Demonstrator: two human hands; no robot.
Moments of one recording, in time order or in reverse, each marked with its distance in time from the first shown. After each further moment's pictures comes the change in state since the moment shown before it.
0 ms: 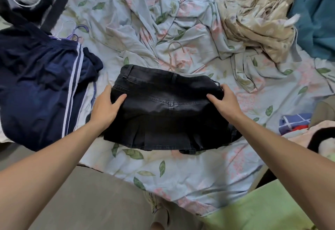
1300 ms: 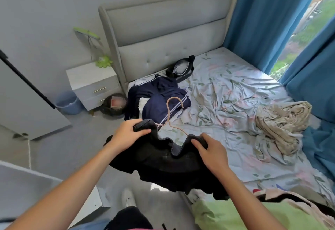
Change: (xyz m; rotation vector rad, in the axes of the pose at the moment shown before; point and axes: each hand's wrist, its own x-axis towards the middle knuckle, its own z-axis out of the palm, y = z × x) left_hand -0.551 0.142 -0.330 -0.191 0.295 -0.117; right_hand -0.509 -0.284 -0.127 -0.280 -0.239 -0.695
